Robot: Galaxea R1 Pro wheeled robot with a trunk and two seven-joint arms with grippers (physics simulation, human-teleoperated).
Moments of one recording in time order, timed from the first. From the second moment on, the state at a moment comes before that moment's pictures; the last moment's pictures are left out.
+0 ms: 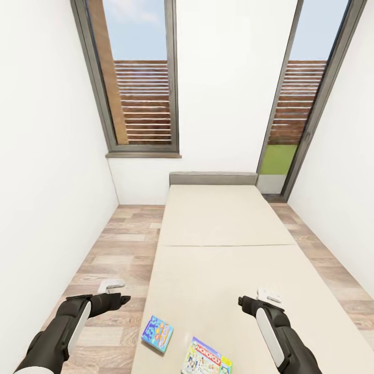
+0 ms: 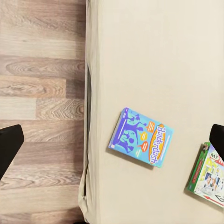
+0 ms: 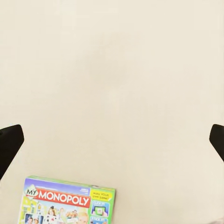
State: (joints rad) left arm -0.42 0.10 0.12 -1.00 0.01 0.70 -0.31; right arm -0.35 0.05 -0.05 -1.06 -0.33 0.59 -0.33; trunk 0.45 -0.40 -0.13
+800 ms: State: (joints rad) left arm -0.42 0.10 0.12 -1.00 0.01 0.70 -0.31; right arm -0.39 0.09 0.01 -0.80 -0.33 0.46 -0.34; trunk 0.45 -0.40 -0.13
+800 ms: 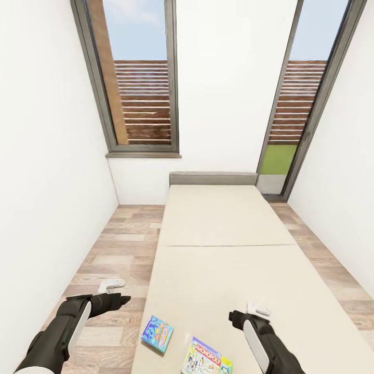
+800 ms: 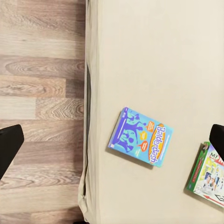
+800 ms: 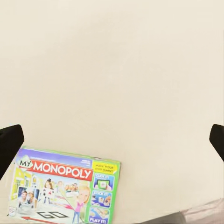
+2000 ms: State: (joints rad) left arm -0.41 0.22 0.13 -0.99 0.00 0.70 -1.04; right arm -0.55 0.16 0.05 -0.55 -0.33 0.37 -0.43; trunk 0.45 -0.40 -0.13
